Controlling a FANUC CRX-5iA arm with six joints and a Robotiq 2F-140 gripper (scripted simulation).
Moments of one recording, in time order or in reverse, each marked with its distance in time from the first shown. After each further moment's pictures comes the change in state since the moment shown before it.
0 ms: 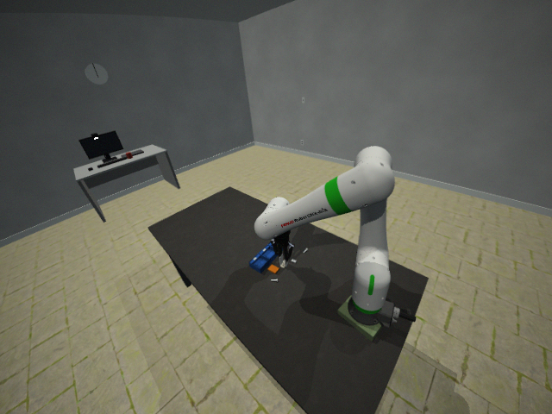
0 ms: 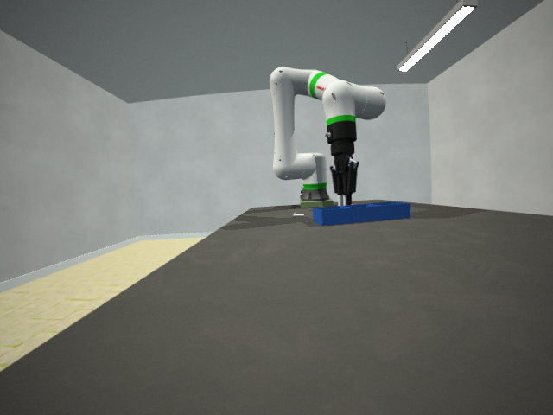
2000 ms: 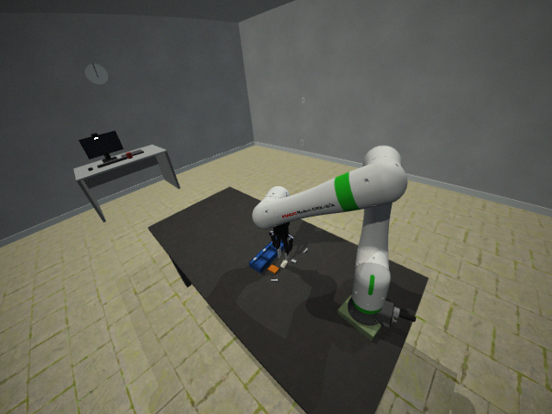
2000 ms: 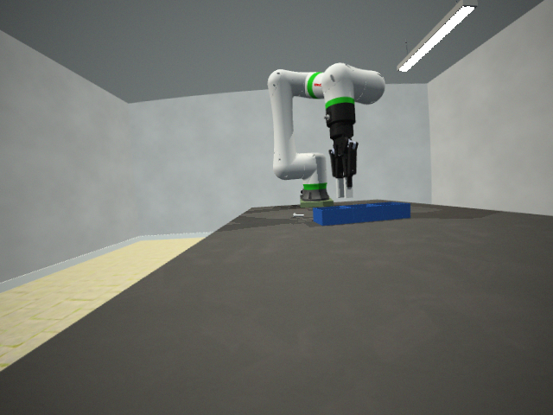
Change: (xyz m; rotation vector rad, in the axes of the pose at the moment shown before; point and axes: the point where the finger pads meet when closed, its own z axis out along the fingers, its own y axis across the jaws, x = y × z) arm 0.000 0.000 -0.056 0.000 0.000 0.000
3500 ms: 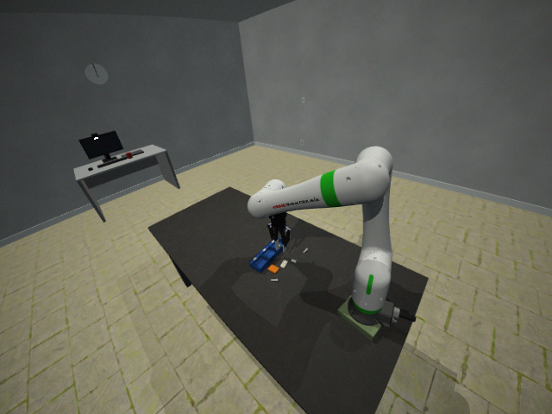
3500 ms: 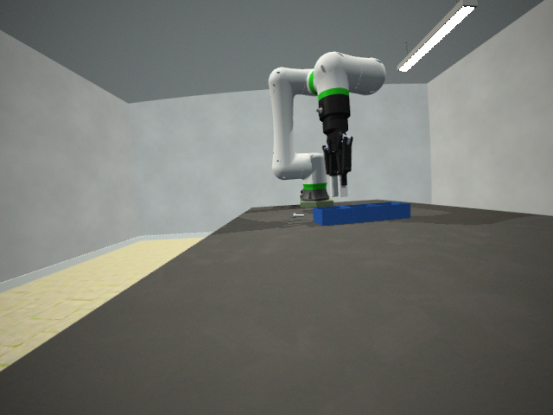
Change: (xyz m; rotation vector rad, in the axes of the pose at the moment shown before) arm -0.044 0.035 -0.006 0.004 0.005 -0.005
